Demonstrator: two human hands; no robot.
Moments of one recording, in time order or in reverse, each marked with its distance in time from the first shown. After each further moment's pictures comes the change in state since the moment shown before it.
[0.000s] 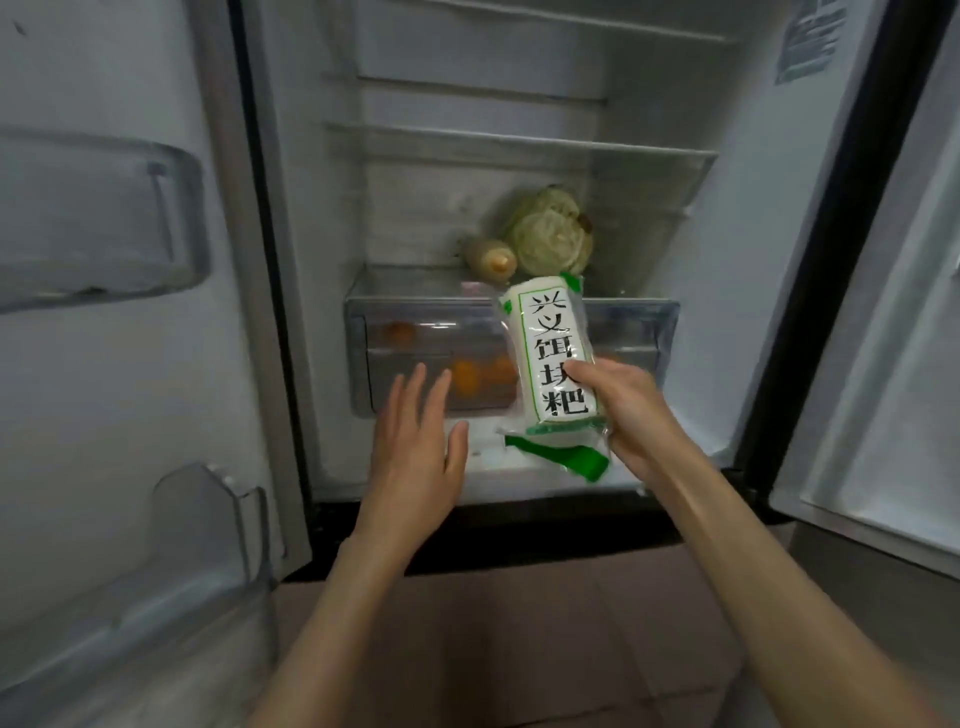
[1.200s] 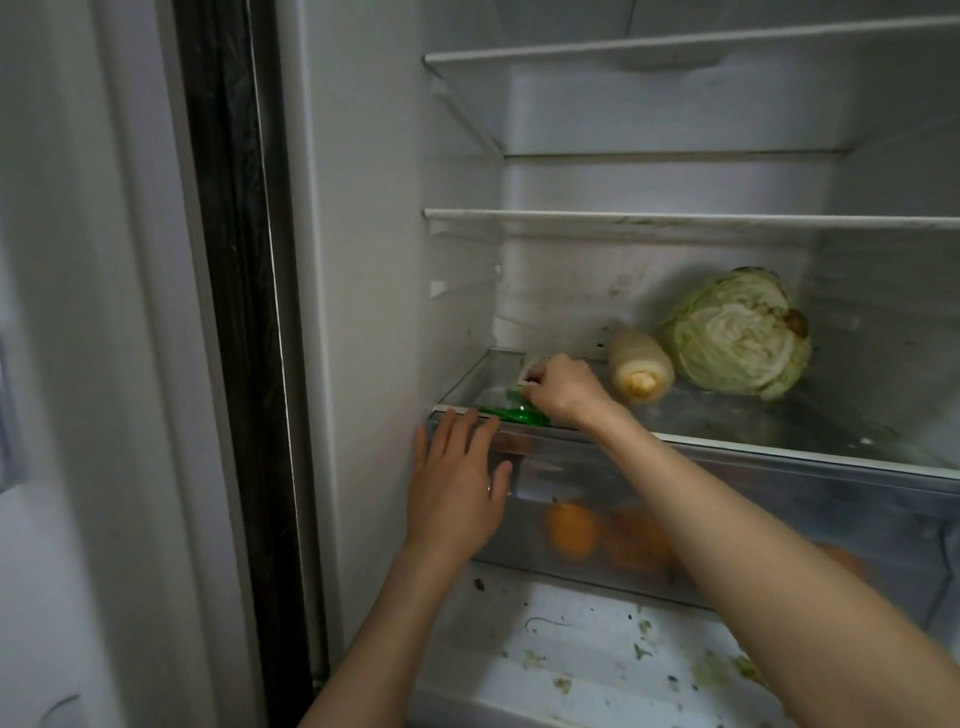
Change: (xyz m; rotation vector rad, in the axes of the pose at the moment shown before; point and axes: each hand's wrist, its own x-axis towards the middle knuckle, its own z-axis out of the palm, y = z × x) left_hand 0.155 -0.086 0.038 0.499 0.106 -0.165; right_hand 0.267 -0.004 0.145 -1.093 -0.309 -0.399
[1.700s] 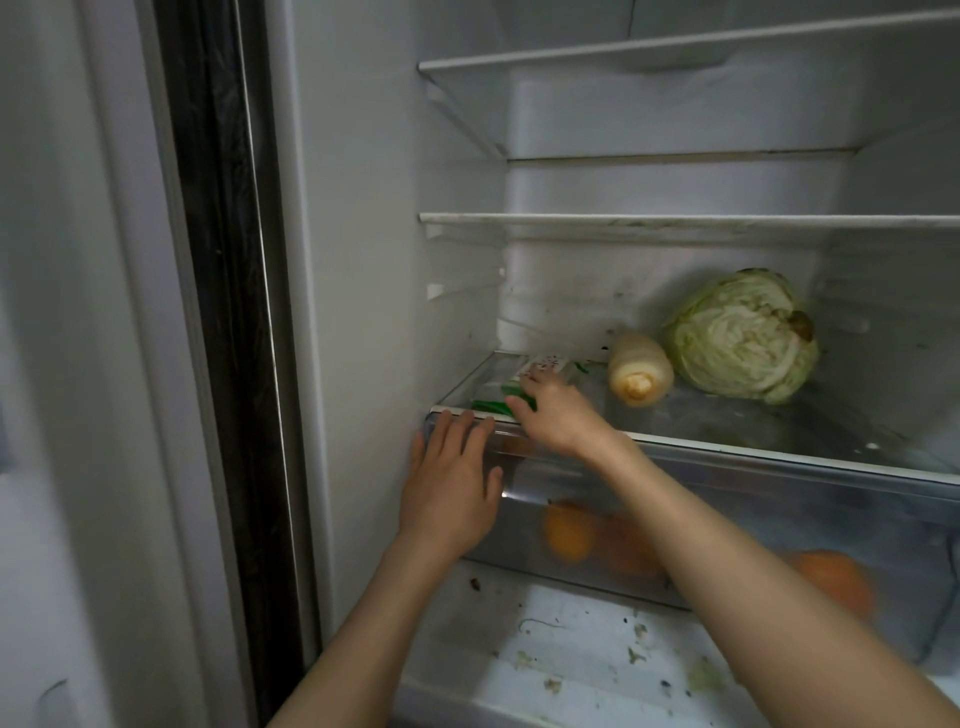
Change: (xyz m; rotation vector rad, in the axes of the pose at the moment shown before) left_hand -0.002 0.007 -0.005 0.049 -0.127 -0.038; right_hand -0.026 0.009 0.006 -0.154 -0.110 -0.195
